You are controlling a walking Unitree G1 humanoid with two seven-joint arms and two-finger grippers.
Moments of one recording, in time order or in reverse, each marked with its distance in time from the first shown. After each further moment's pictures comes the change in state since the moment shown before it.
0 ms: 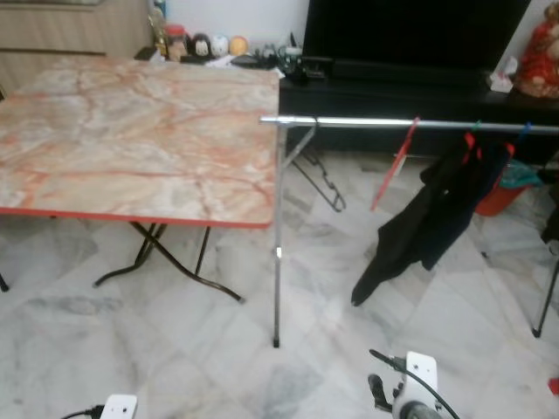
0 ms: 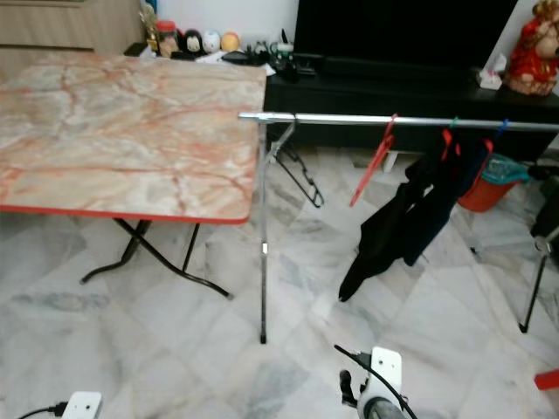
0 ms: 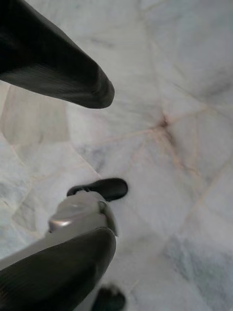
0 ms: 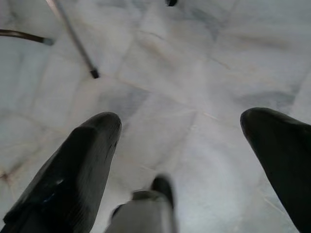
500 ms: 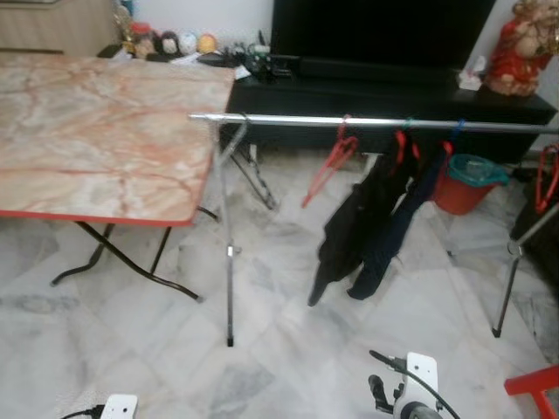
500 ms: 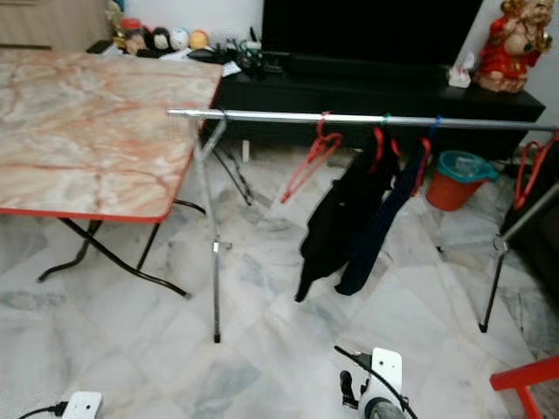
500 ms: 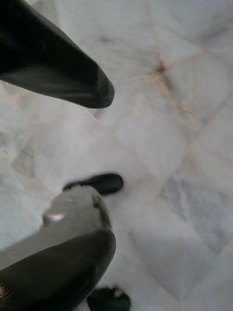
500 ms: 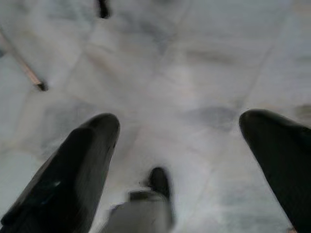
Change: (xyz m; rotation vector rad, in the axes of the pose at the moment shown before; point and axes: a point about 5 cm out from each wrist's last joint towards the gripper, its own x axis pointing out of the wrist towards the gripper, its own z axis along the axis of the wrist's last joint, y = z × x) left arm 0.002 -0.006 0.003 0.000 -0.009 -0.014; right arm -0.001 -0.006 -0.003 -0.011 0.009 -0.005
